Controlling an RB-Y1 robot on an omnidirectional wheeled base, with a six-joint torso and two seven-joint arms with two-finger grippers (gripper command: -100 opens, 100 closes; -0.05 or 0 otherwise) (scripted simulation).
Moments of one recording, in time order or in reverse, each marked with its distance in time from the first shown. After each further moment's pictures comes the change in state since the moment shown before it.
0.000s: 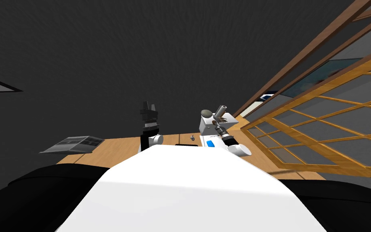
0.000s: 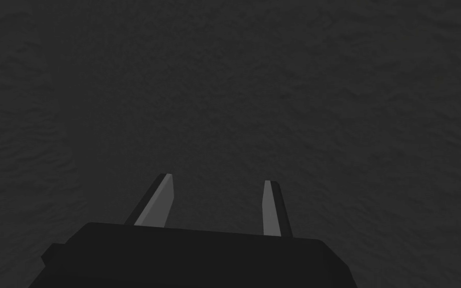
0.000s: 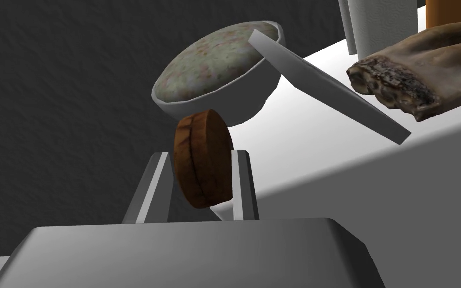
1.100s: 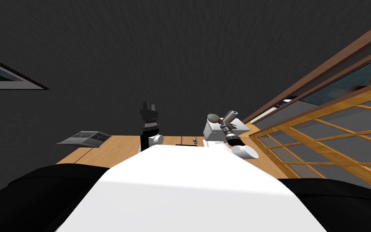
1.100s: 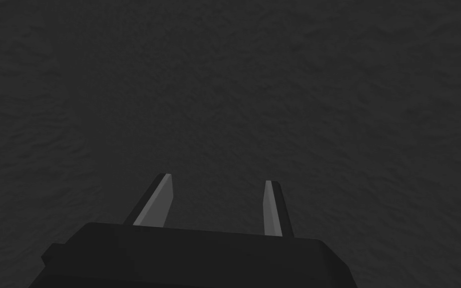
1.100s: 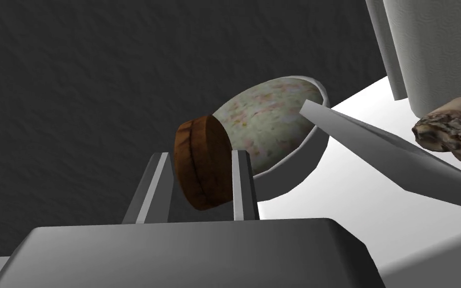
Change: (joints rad) left arm 0.000 0.000 0.000 0.000 0.000 0.000 0.000; right arm 0.078 -0.030 -0.002 -0.168 0.017 -0.234 -0.206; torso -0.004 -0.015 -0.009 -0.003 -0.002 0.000
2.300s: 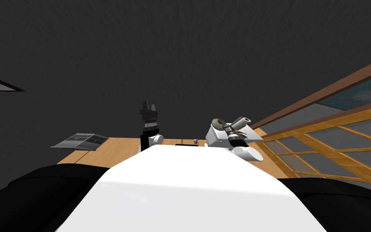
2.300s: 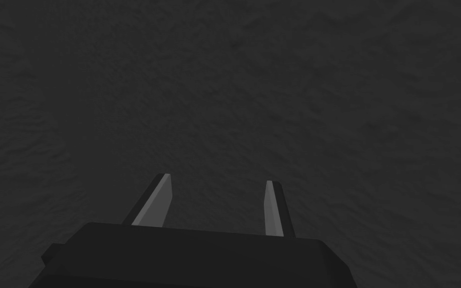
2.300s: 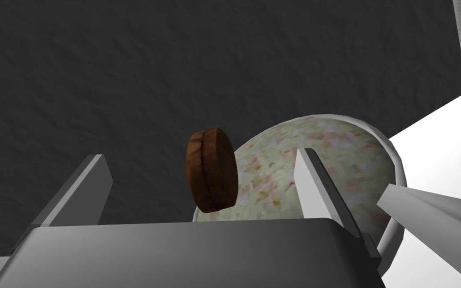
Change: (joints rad) left arm 0.000 0.000 0.000 0.000 0.000 0.000 0.000; right arm 0.035 -0.014 -0.014 -0.047 -0.009 -0.047 -0.061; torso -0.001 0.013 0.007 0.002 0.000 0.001
